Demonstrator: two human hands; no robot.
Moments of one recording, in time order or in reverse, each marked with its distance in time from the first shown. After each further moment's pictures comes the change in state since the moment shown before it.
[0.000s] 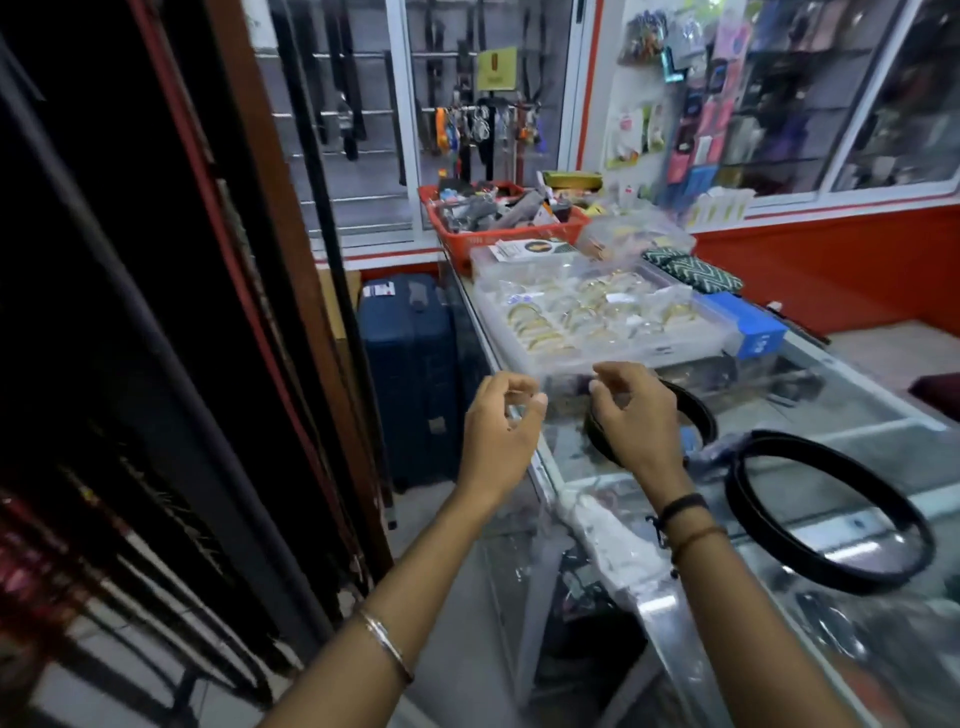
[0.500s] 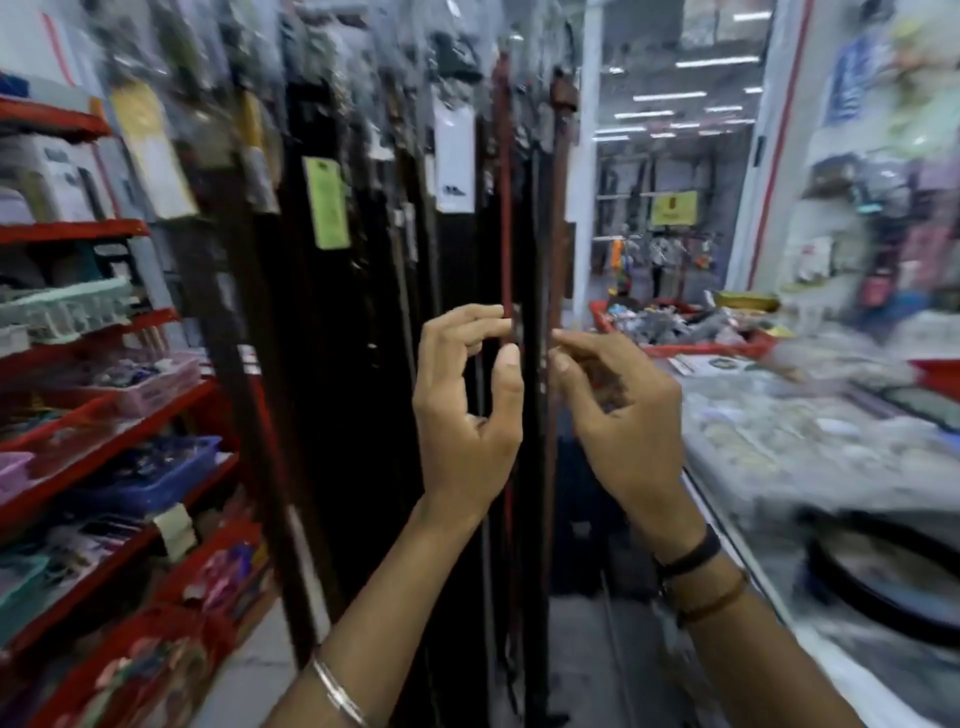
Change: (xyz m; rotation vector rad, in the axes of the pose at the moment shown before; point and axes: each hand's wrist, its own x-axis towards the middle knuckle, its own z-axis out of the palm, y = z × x) left_hand -0.027 0.107 -0.259 0.139 0.633 0.748; right_hand -0.036 -0.299 0.066 0.602 0.050 -0.540
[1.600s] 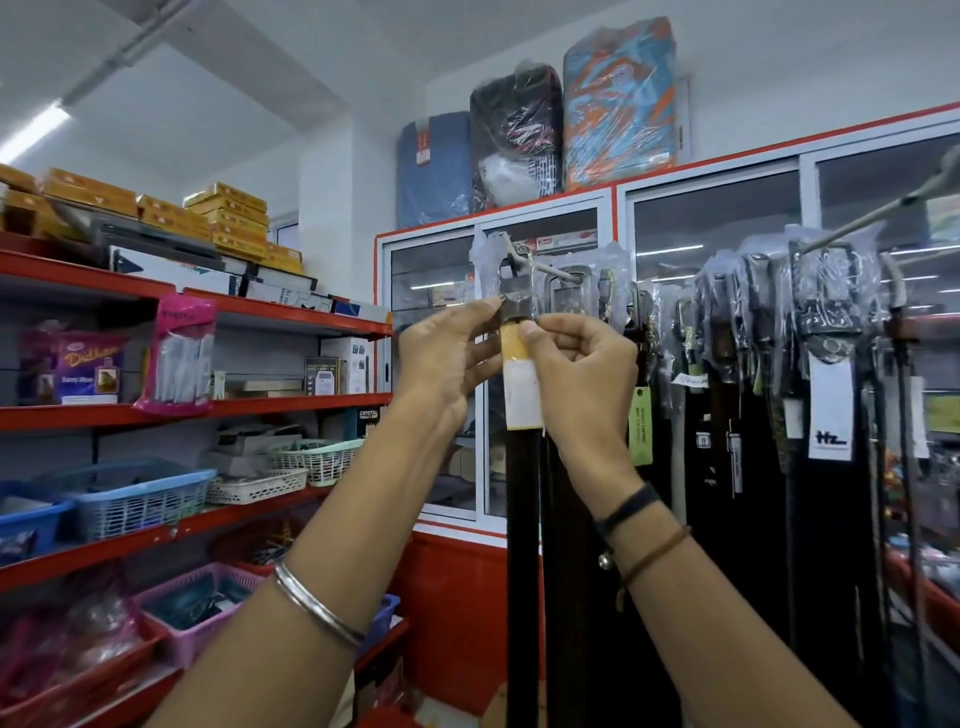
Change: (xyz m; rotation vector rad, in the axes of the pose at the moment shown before) left_hand 0.251 -0.011 -0.208 -0.330 0.173 -0.549; right_hand 0.143 -0.176 0.252 0.639 0.080 0.186
